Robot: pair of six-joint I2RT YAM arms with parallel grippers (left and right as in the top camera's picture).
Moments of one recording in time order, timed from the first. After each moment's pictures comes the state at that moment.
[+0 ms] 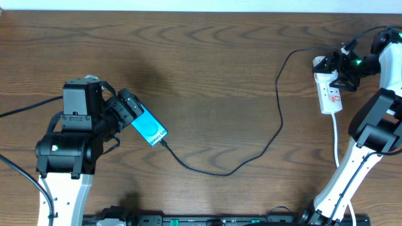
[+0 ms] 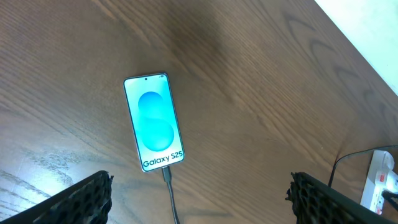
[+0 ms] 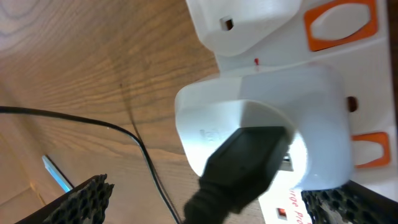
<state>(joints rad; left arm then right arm) -0.05 1.05 1.16 -1.02 0.07 -0.69 -0.43 2.48 2.23 -1.39 -0.60 -0.13</state>
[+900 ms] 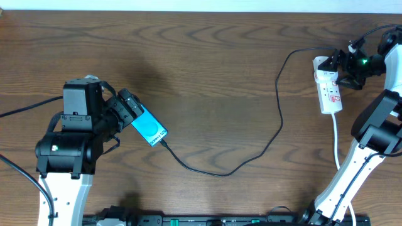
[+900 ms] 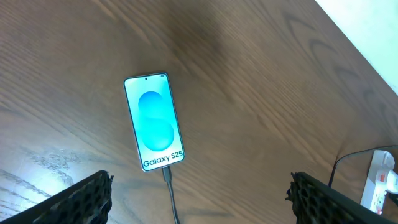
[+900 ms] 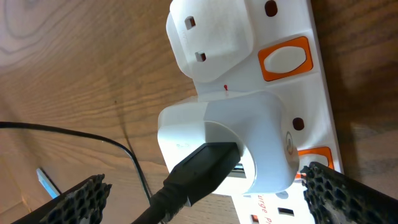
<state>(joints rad) -0.05 1.05 1.16 -1.02 0.07 -0.69 -0.46 2.48 2.24 -1.34 -0.59 -0.13</state>
